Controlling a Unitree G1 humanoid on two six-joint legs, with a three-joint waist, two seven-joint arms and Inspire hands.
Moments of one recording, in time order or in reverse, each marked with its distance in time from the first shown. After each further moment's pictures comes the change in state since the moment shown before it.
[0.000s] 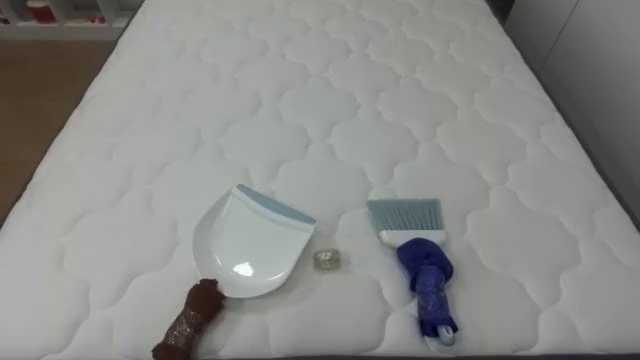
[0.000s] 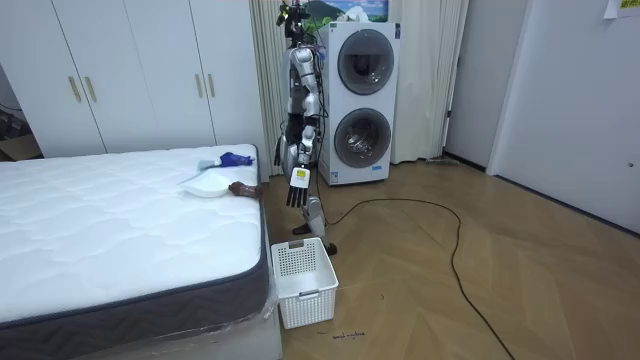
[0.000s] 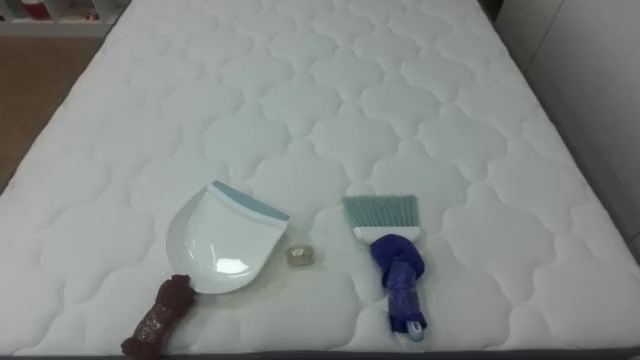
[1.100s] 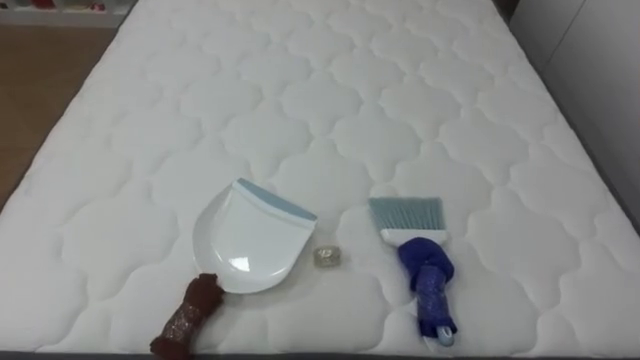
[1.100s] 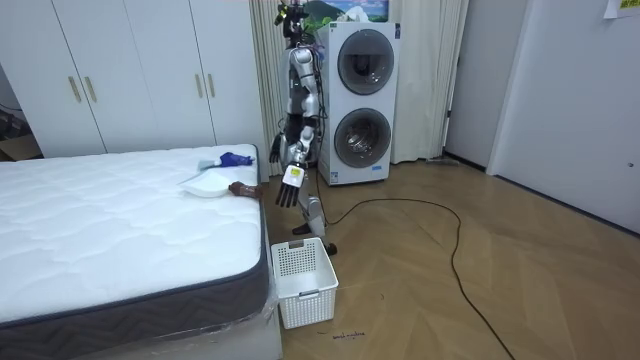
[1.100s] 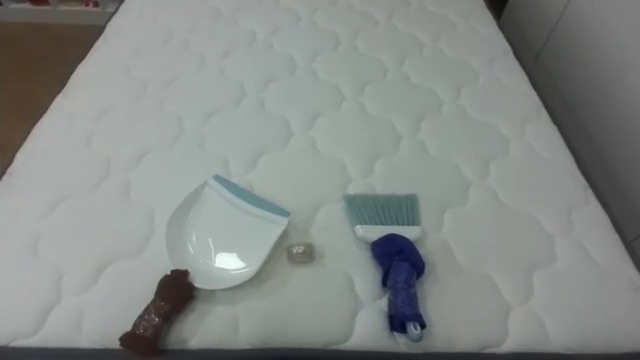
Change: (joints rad) left arm -0.023 0.001 0.061 -0.141 -0.001 -0.114 0.186; right arm -0.002 0.000 -0.019 -0.001 0.042 -0.075 -0.079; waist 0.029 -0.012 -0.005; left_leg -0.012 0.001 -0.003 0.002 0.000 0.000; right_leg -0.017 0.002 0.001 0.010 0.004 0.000
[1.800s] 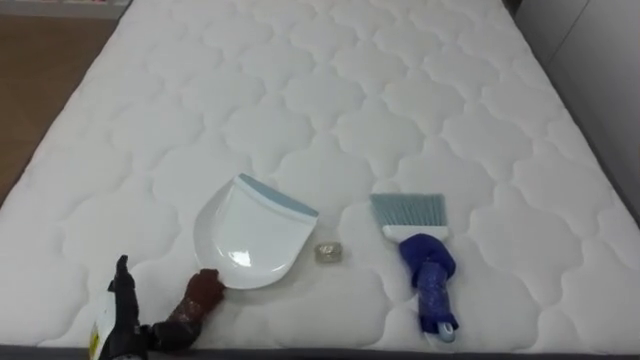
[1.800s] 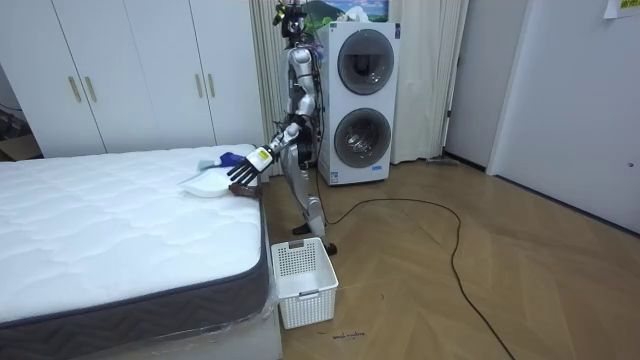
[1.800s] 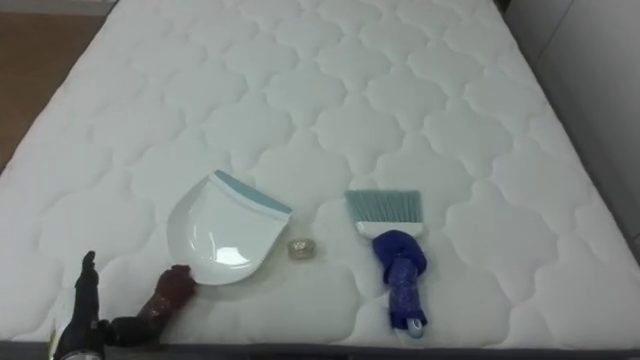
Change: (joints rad) left arm -0.081 0.006 -0.142 -0.218 0.001 -0.126 0.146; right arm -0.036 0.008 0.029 -0.003 0.092 -0.029 0.051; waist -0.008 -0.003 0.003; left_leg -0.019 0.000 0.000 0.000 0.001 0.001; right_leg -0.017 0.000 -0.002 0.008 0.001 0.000
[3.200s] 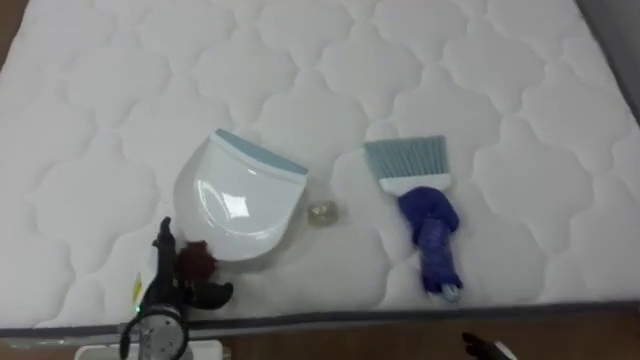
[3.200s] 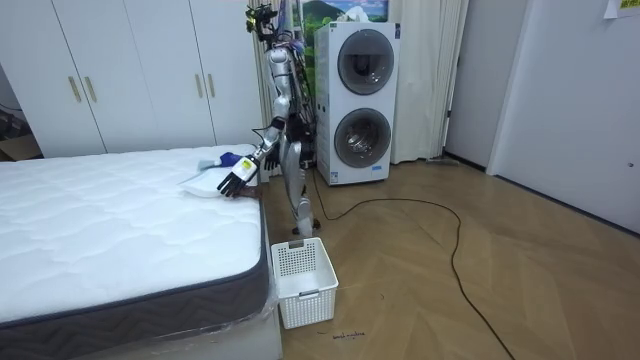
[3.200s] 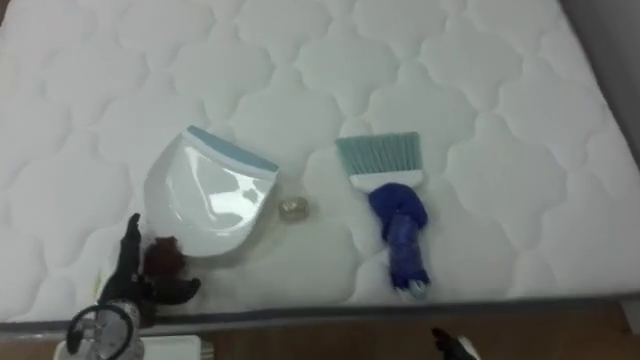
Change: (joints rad) left arm -0.358 -0.020 -0.147 0.344 -0.076 -0.003 0.014; right arm -0.228 -0.007 0.152 0.120 0.162 0.027 -0.017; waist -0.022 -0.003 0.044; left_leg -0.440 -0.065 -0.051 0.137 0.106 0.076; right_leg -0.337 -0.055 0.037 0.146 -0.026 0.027
